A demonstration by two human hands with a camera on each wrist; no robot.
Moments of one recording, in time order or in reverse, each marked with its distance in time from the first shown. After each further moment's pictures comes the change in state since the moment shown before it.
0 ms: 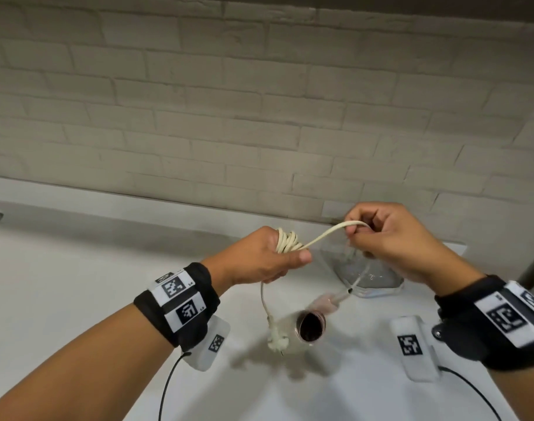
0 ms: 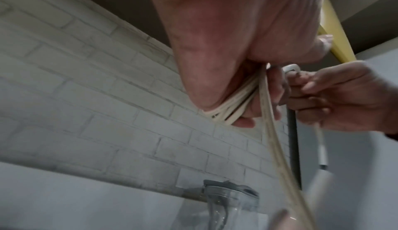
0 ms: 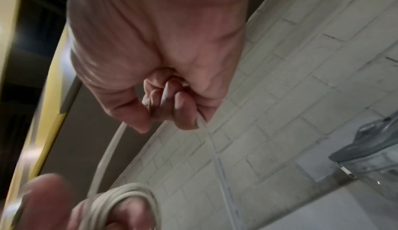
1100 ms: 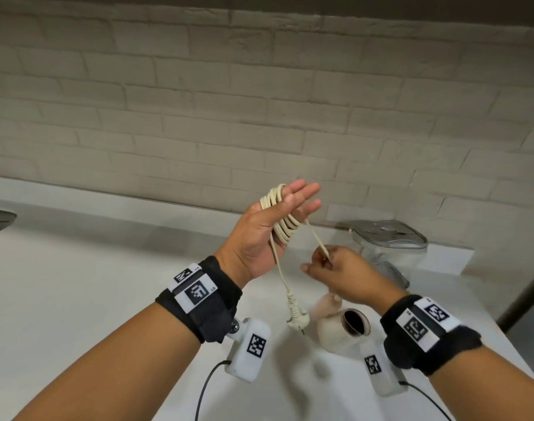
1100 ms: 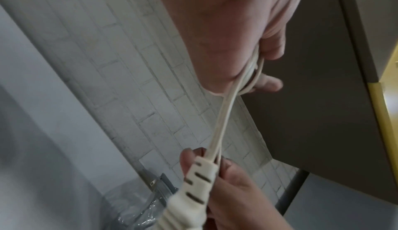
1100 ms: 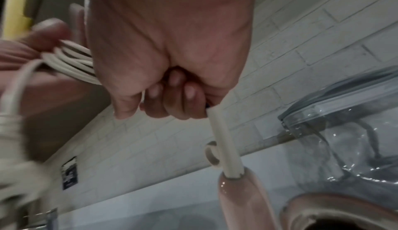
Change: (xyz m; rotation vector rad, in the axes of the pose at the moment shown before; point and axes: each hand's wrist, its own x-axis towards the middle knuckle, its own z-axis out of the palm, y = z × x) left_hand 0.019 0.022 0.004 -1.131 0.168 0.278; right_hand 0.015 0.065 0.057 -0.325 -0.092 0.097
